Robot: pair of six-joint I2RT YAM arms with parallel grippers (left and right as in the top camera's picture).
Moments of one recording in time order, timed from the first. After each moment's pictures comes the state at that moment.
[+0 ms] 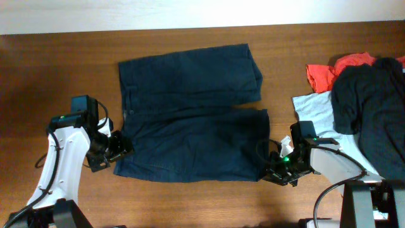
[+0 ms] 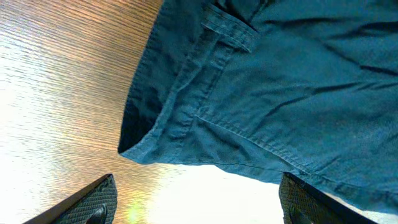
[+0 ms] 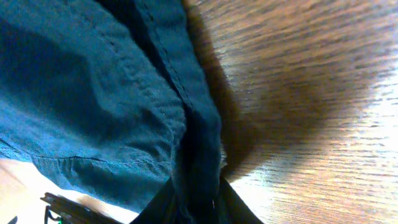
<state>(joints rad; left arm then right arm) 0.17 1.51 1.05 -1.14 0.16 -0.23 -0.01 1.51 0.60 -0.72 -0.53 0.40</state>
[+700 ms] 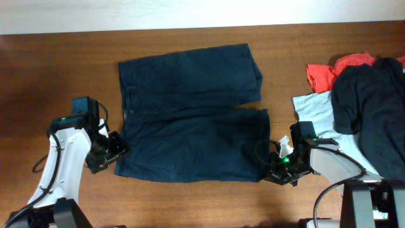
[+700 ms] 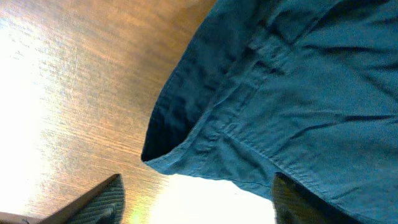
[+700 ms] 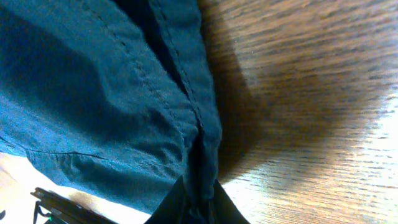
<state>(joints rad) 0.17 1.51 1.01 -1.10 0.09 -0.33 -0.01 1.51 0.59 -0.71 -0.53 0.35</state>
